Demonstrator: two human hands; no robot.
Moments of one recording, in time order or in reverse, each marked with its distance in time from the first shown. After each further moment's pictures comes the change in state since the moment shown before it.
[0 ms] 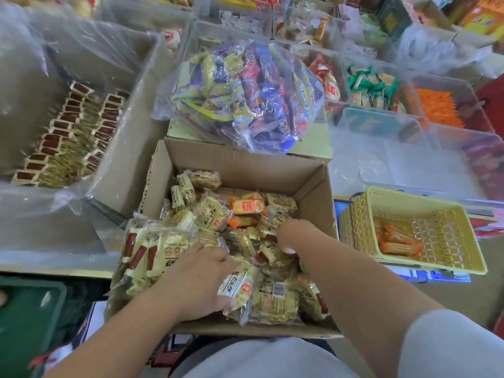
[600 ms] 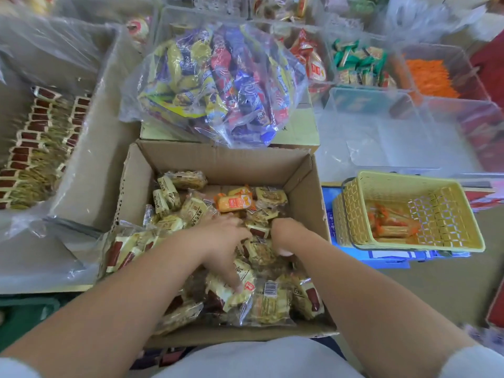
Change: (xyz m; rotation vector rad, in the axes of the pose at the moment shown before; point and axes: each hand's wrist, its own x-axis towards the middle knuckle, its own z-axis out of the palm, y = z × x) left_hand 0.091 0.014 -0.055 0.156 -0.321 -0.022; right_hand -0.013 0.007 0.008 0.115 0.000 -0.079
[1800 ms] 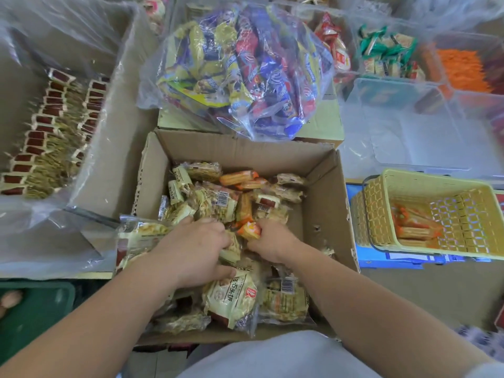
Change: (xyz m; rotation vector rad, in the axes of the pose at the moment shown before) left_hand -0.048 -0.040 0.039 0.011 0.256 -0.051; right_hand 0.002 -0.056 0.020 0.688 0.184 -0.081
